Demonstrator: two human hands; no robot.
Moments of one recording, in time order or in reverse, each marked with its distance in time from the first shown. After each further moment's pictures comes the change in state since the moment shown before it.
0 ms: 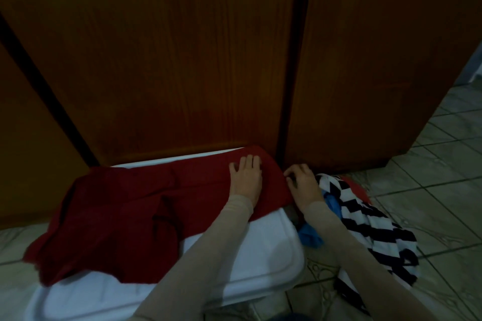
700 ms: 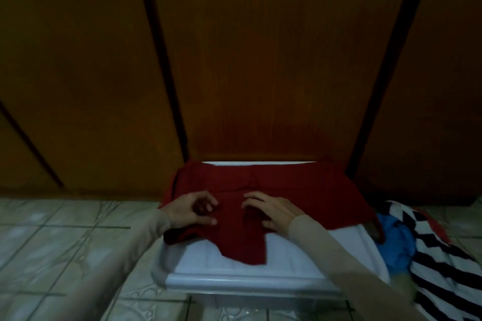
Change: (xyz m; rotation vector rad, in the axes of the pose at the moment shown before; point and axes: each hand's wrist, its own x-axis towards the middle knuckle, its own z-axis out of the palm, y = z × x) left_hand -0.157 -0.256 -0.120 -0.673 -0.393 -0.173; right_hand -0.052 -0.178 0.073 -0.271 -0.535 -0.788
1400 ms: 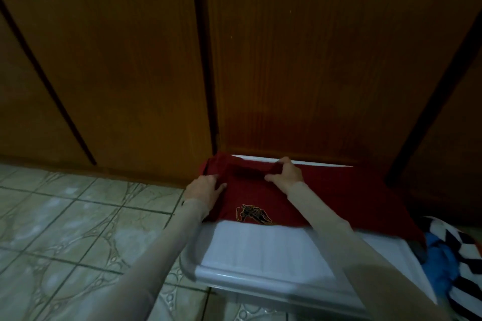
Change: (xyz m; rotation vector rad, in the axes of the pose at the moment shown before) left_hand 0.026 -0.033 -0.005 0.450 0.476 -0.348; right_hand 0.093 -0.025 -0.021 0.798 0.284 0.649
